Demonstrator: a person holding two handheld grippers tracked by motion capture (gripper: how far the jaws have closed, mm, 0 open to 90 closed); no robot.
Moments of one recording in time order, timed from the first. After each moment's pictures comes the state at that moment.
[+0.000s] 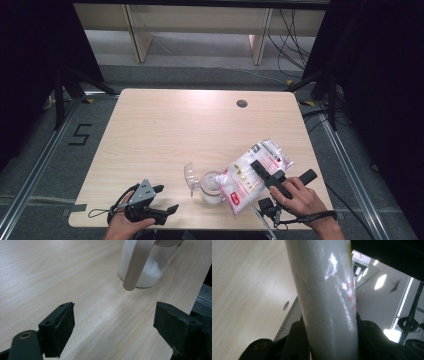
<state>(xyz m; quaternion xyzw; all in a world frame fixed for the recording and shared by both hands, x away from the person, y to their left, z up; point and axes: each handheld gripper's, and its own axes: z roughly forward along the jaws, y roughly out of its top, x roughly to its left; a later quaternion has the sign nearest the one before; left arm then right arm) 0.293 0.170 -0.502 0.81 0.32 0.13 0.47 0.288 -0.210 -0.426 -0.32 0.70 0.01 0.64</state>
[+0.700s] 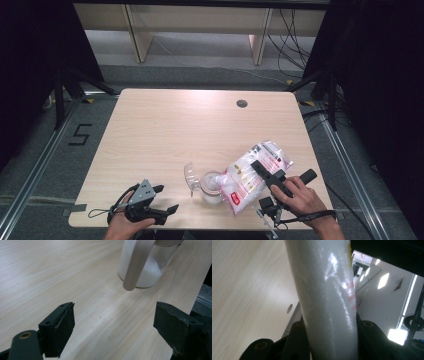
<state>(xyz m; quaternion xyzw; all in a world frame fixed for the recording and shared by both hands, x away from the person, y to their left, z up) 0.293 0.171 -0.501 0.81 0.32 0.13 0.47 0.291 -0.213 -0.429 -0.30 0.71 0.03 0.63</state>
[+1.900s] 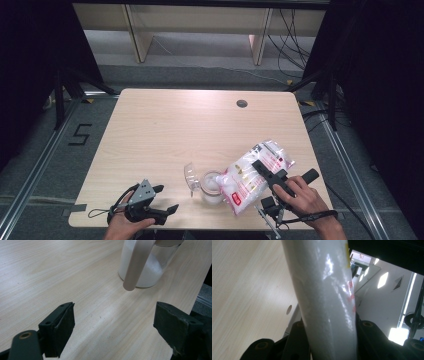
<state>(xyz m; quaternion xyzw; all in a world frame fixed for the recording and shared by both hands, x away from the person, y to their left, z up) 0.294 0.171 -0.501 0.81 0.32 0.13 0.47 0.289 -0.215 -0.423 -0.29 0.72 0.05 0.63</state>
